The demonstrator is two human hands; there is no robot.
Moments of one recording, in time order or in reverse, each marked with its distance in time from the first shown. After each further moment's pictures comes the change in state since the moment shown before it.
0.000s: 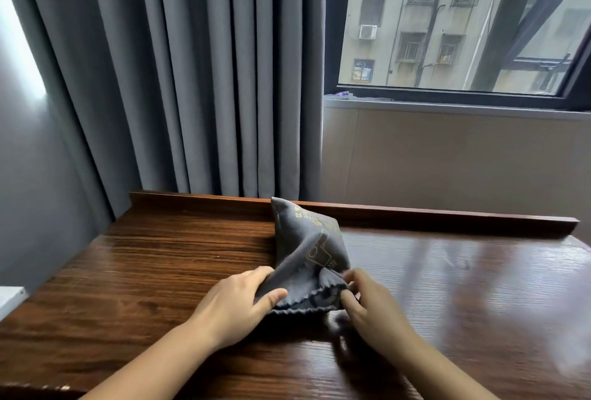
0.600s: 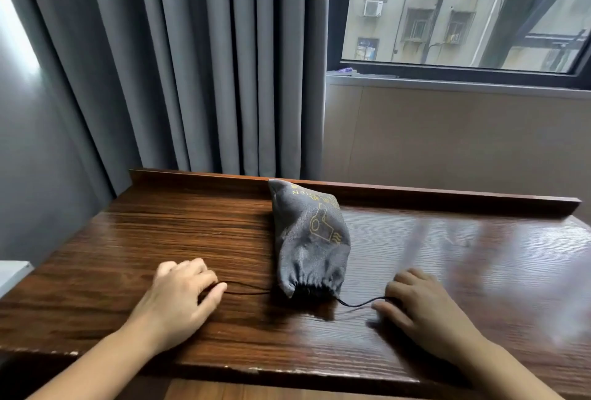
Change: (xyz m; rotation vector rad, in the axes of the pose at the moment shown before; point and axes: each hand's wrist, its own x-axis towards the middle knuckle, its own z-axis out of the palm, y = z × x) left_hand -0.058 -0.068 -0.008 0.270 0.151 0.012; right_hand -0.034 0.070 -0.042 -0.475 -0.033 -0.309
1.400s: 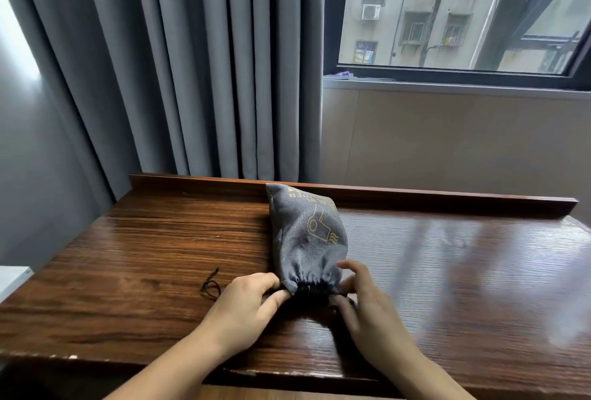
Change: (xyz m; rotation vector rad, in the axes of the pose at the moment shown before) left_hand 0.026 0.096 0.007 -0.530 -0.052 0.002; right_hand 0.015 -0.086 0.020 0.558 0.105 0.185
